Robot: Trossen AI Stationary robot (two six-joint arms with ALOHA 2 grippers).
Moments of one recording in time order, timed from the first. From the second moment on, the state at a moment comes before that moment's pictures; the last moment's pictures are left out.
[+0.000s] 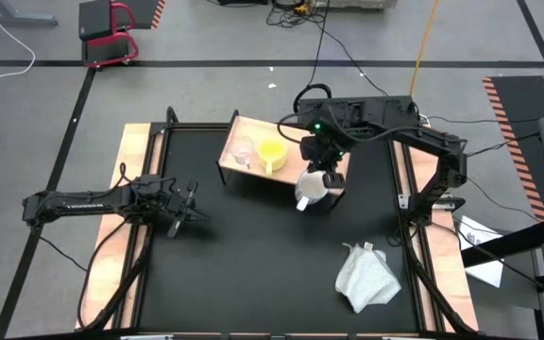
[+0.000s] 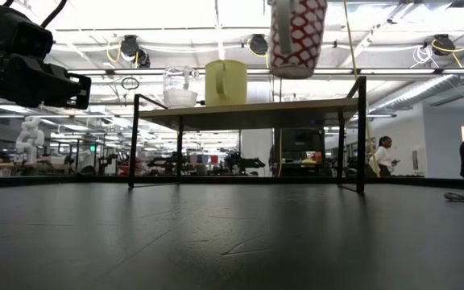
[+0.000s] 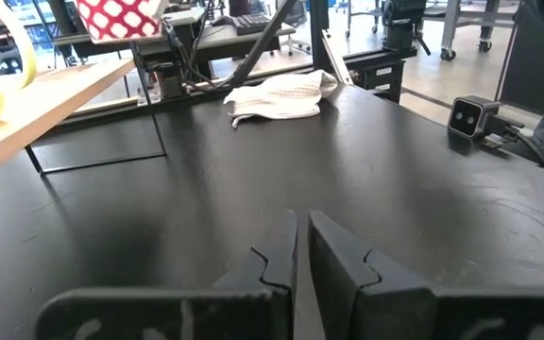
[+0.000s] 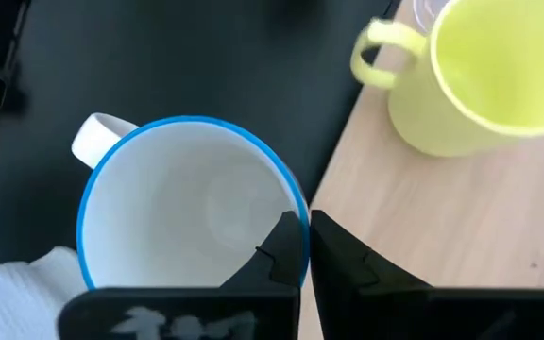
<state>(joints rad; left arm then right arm) 0.16 0.30 0.01 0.09 0.50 0.21 -0.24 1.68 1.95 -1.39 -0.24 -0.36</state>
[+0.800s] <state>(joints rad) 0.16 0.30 0.01 0.09 0.50 0.23 -0.38 1.69 1.99 -1.44 -0.24 -0.41</state>
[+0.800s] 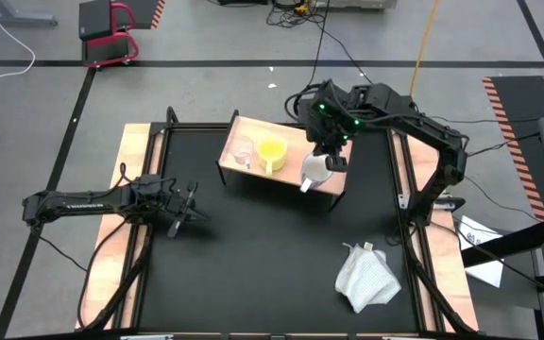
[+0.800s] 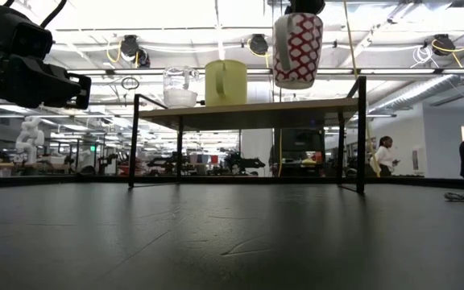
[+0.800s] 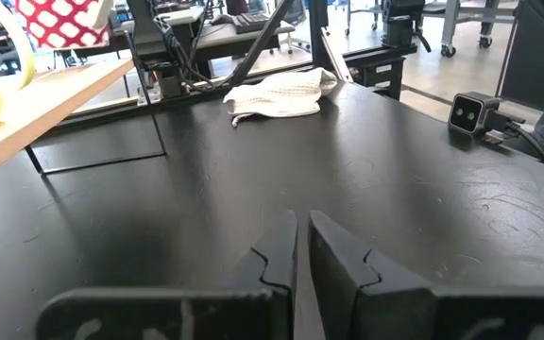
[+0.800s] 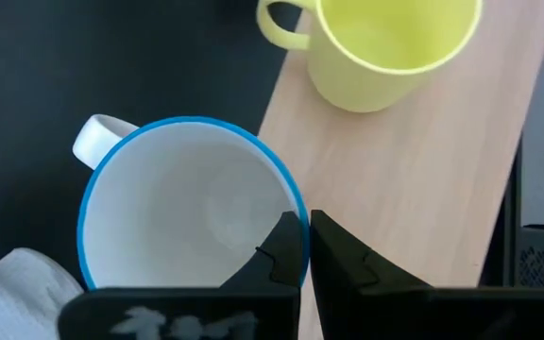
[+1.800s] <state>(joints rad) 0.16 0.30 0.01 0.08 0.50 0.23 -0.43 1.74 1.99 -1.42 -0.16 -0.38</state>
